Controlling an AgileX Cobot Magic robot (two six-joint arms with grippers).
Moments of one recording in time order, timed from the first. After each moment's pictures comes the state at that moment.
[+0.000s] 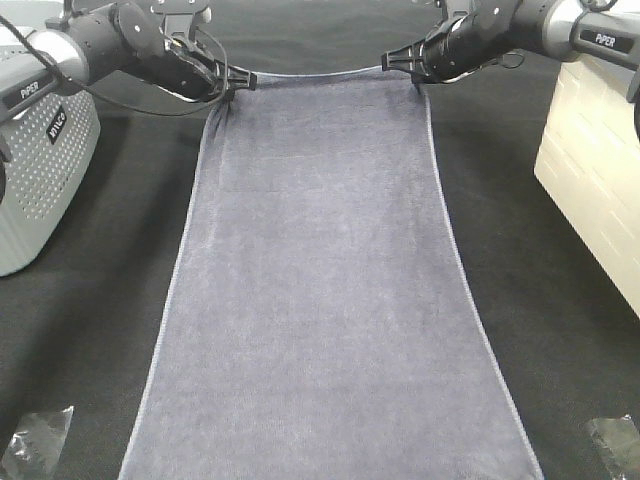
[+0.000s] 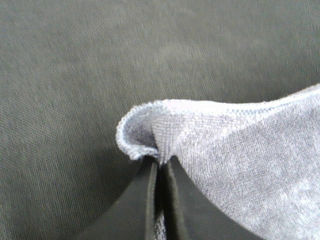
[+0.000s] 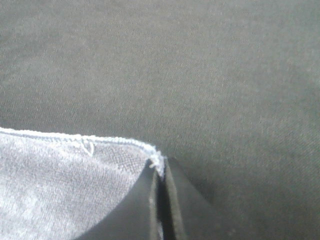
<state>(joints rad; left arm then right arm) -0.20 2.74 -2.54 -0.36 0.54 0.27 0.16 2.56 -2.24 0.18 0.37 -0.20</state>
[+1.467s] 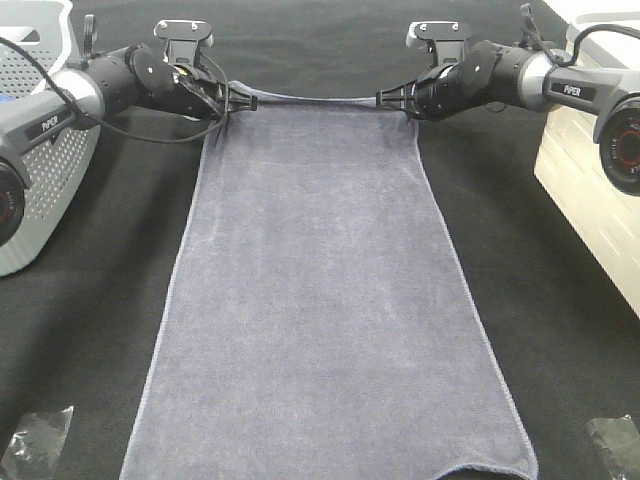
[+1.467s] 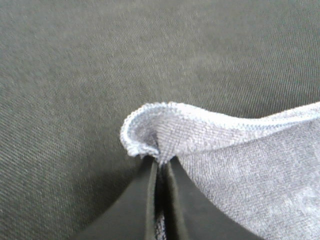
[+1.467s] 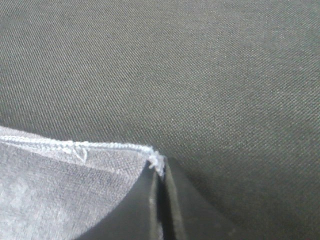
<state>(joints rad) -0.20 2.83 -2.54 -0.37 0.35 0.31 0.16 2.69 -2.24 0.23 0.20 -0.21</state>
